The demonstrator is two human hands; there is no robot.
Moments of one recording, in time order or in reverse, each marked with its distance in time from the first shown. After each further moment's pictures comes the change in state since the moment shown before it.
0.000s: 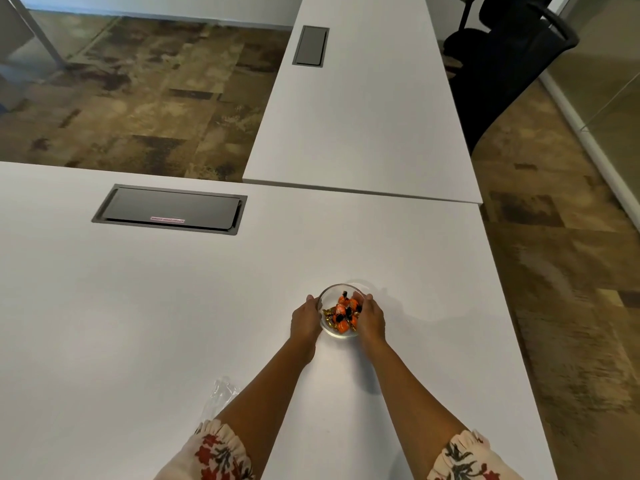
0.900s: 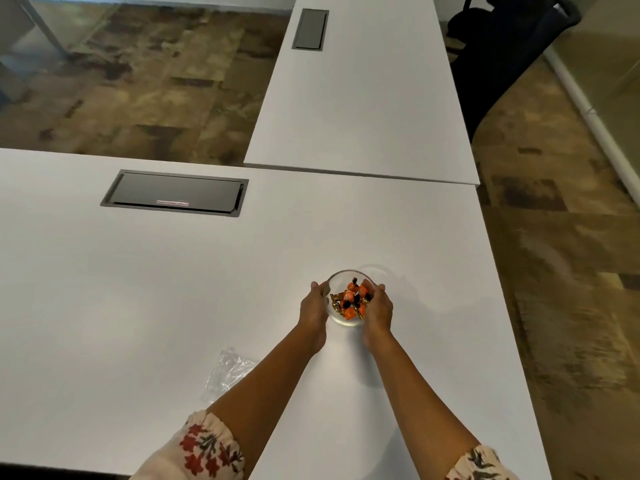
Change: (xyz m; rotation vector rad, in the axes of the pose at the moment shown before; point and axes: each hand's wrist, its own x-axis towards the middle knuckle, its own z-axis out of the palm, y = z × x) left_hand -0.045 -0.016 0.013 -0.136 -0.096 -0.053; right_hand -0.034 0.014 -0.025 0.324 0.026 0.124
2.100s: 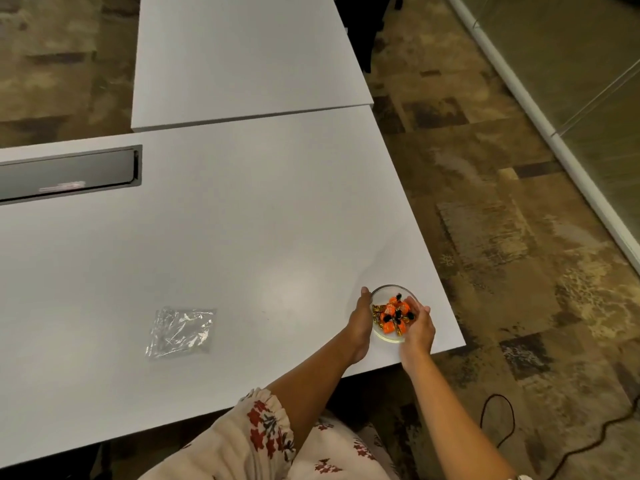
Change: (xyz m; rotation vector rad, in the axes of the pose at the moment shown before) left_hand -0.137 -0.199 0.112 0.389 -0.479 -0.249; right_hand -0.079 0.122 -0.270 0.278 0.399 0.052
